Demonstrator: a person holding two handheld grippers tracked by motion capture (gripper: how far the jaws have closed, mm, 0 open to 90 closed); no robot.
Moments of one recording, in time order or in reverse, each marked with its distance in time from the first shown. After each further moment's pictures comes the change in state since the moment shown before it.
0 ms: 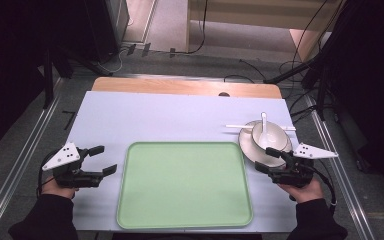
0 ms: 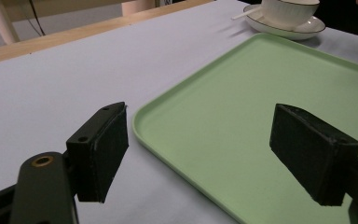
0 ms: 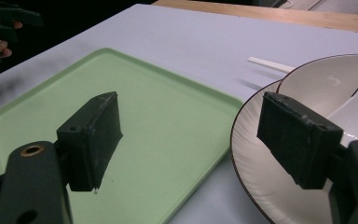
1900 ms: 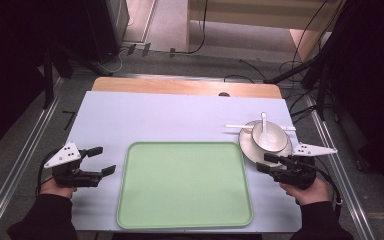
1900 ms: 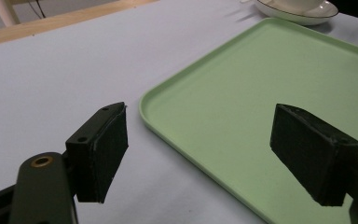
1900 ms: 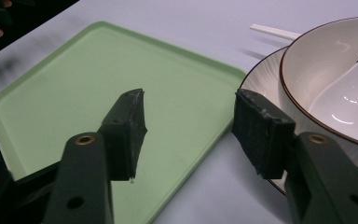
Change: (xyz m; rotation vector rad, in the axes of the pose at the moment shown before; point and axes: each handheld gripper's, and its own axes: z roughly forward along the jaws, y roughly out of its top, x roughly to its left) left arm 0.005 -0.002 0.000 0.050 0.015 -0.008; right arm 0.006 0.008 -0.007 0.143 -0.016 0.060
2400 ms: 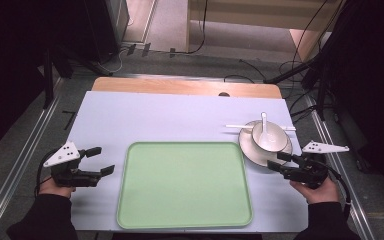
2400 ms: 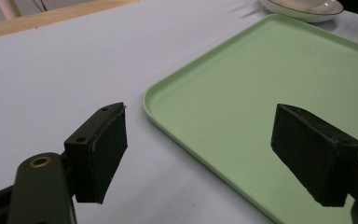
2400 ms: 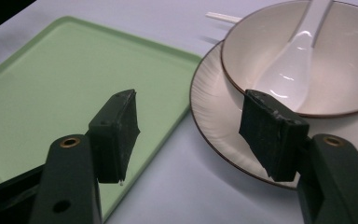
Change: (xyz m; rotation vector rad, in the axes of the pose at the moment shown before) left arm 0.002 -0.001 -0.001 0.021 0.008 -0.017; right arm -0.020 -0.002 -0.021 0.026 -0.103 0.053
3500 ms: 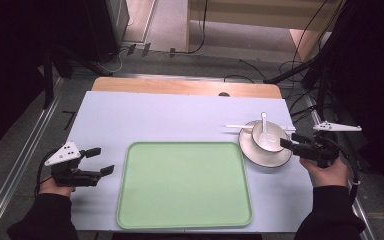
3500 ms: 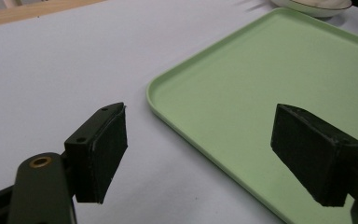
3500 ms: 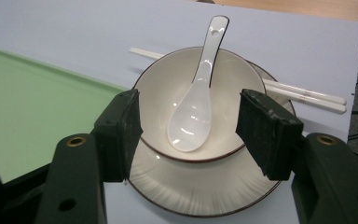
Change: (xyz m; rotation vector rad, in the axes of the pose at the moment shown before) left arm 0.002 -0.002 0.001 0.028 0.005 -0.018; right arm -0.034 0.042 -0.007 -0.011 -0.184 0.057
